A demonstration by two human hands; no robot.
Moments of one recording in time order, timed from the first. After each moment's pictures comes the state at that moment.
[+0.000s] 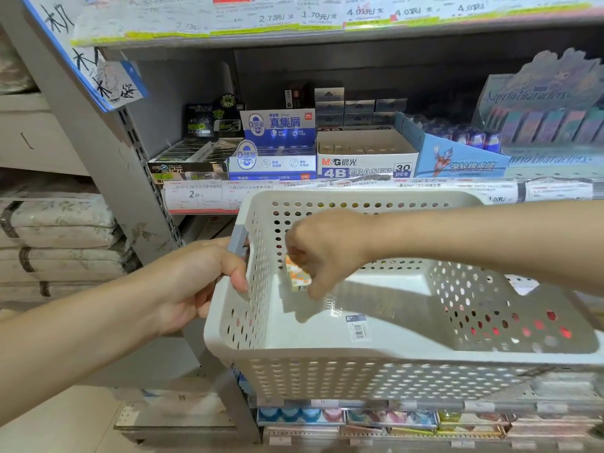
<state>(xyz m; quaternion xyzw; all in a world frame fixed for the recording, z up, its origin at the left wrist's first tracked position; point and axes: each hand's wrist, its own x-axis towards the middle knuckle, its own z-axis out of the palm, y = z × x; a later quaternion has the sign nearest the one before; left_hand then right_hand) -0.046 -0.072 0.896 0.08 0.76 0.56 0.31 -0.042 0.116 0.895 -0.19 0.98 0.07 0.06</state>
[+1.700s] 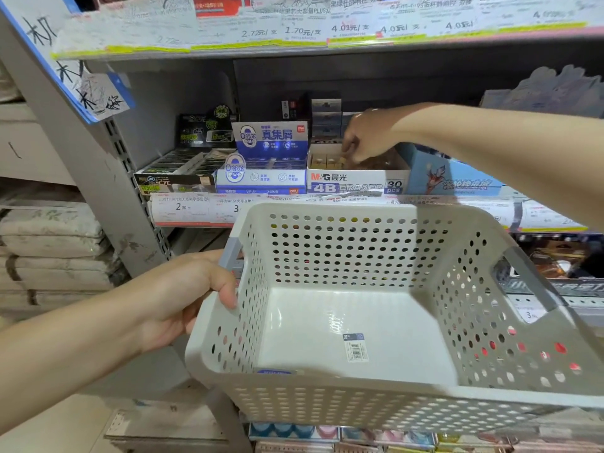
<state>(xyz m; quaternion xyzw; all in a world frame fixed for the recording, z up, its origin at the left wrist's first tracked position) -0.048 -0.060 0.895 0.09 0.76 0.56 0.31 -0.124 0.237 0.977 0.04 1.00 0.06 -0.01</state>
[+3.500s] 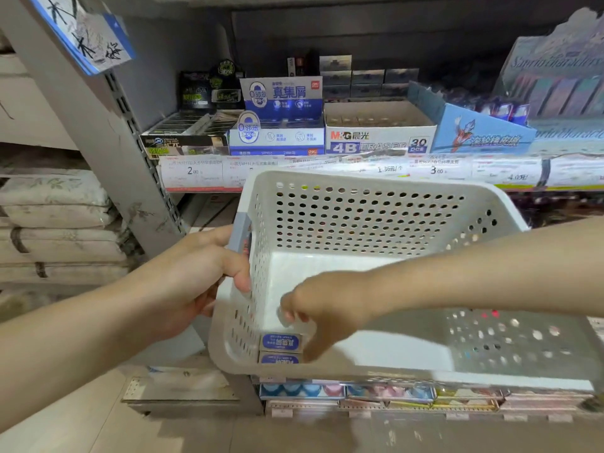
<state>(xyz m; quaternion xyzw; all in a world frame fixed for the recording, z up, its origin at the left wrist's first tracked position) -0.045 -0.074 0.885 0.11 0.78 0.54 0.29 -0.019 0.092 0.828 -0.24 0.94 0.00 0.23</state>
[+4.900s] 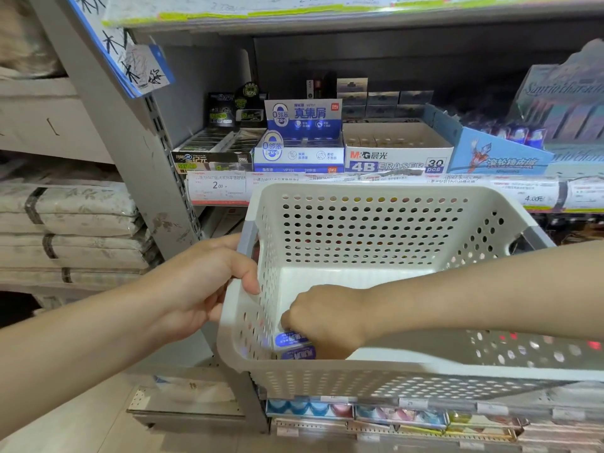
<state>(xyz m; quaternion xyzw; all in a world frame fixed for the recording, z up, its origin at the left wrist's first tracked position) -0.053 -0.091 0.885 0.09 0.74 0.59 0.31 -0.034 0.073 0.812 -0.31 0.94 0.10 0.12</state>
